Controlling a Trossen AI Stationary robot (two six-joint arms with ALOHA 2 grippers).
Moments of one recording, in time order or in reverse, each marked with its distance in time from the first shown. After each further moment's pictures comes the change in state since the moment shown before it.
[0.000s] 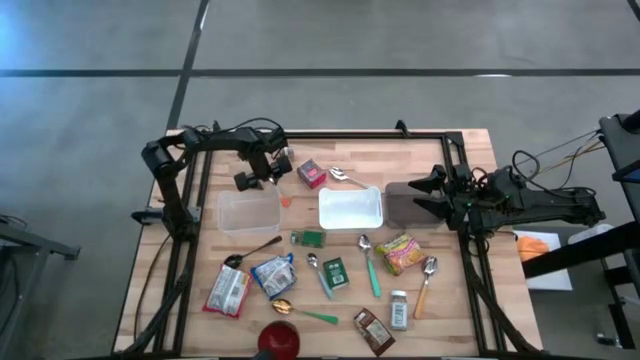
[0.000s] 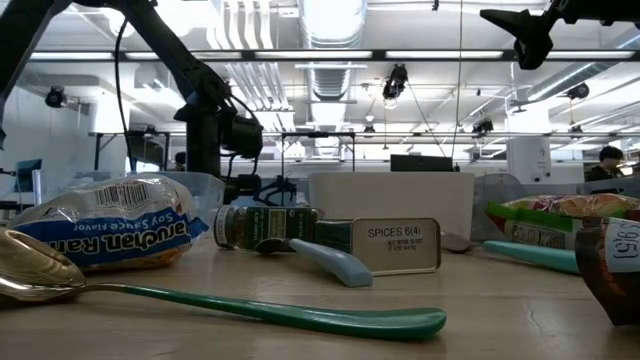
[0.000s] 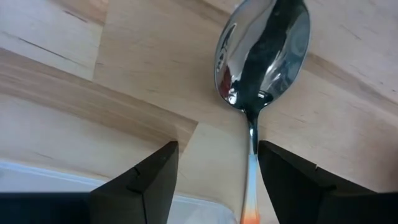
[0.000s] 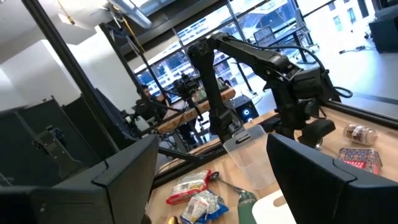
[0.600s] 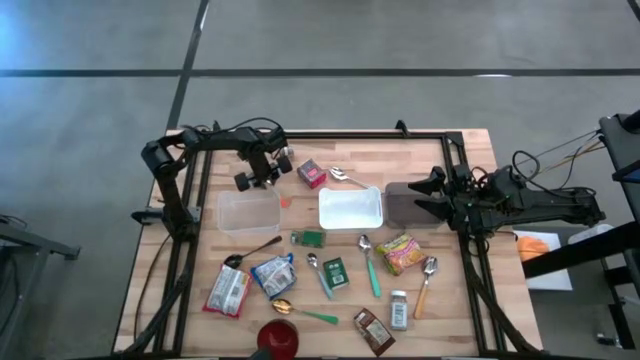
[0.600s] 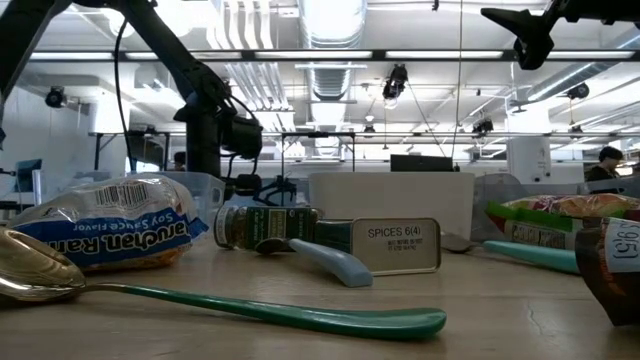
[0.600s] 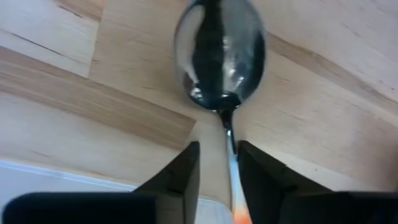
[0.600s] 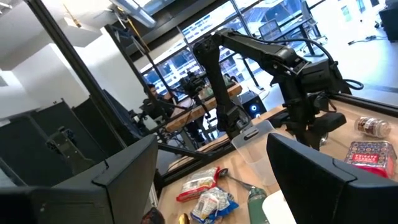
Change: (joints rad) left arm 0.008 0.002 -0.002 0.006 0.004 0.000; right arm 0.000 0.000 0.000 0.000 -0.023 0.038
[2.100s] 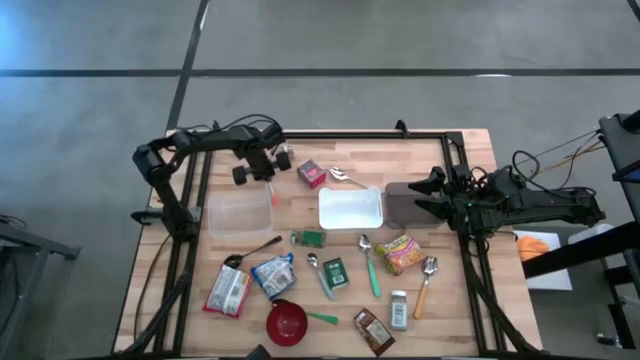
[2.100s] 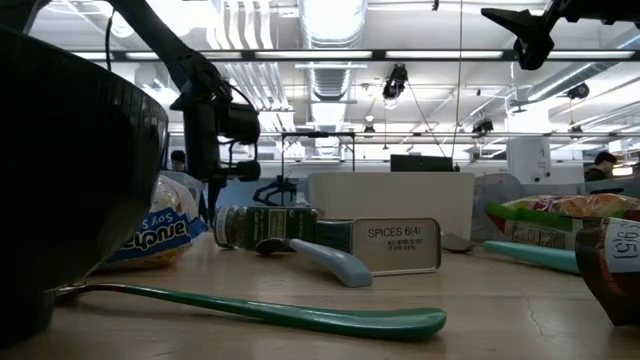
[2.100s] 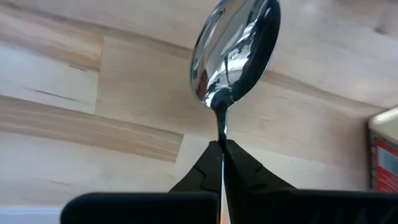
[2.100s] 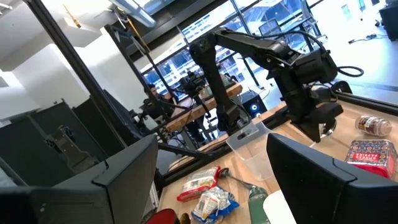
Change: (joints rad) left arm 0.007 -0.097 -0.004 0.007 -0.074 0.142; right arm 0.000 0.000 0.000 -0.002 0.000 0.004
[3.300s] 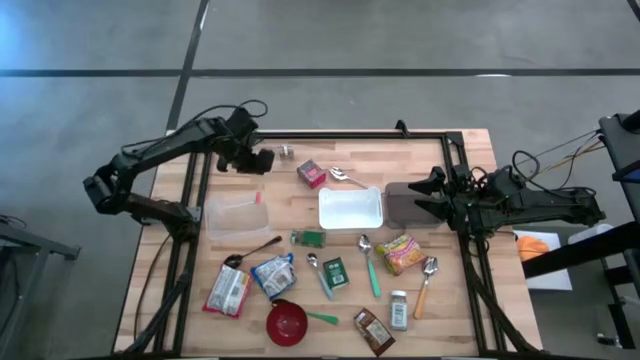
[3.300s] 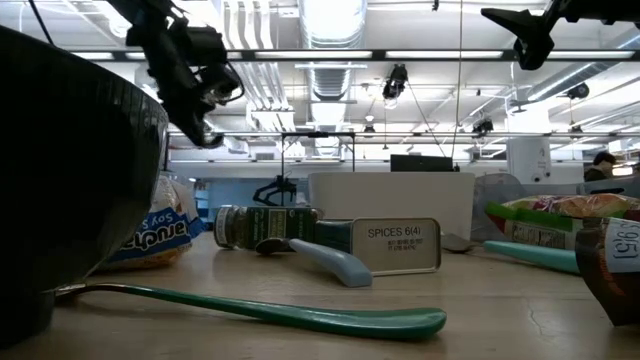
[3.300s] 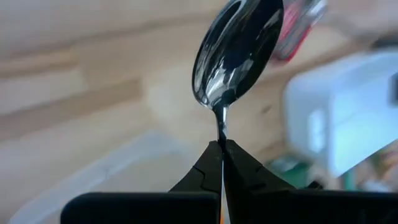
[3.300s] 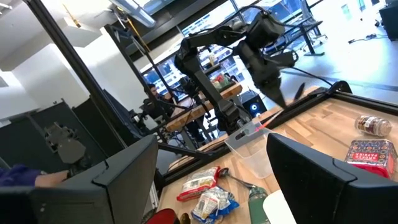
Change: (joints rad) left arm 0.005 -0.427 0.009 -0.206 0.163 0.475; right arm 0.000 0.000 0.000 0.000 0.000 0.000
